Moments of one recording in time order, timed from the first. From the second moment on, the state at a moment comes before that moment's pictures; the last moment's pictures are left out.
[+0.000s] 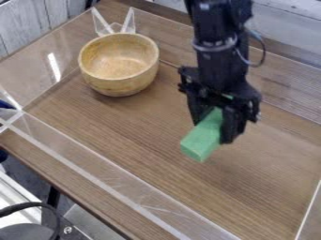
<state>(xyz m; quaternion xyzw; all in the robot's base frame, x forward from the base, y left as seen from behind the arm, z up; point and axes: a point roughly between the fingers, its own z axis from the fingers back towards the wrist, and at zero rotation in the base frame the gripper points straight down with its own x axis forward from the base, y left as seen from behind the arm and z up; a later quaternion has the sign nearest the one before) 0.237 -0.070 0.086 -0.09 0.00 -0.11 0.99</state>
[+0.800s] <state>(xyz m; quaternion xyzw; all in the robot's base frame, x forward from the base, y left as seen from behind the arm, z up) 0.245 -0.053 0.056 -0.06 0.03 -0.08 0.99</state>
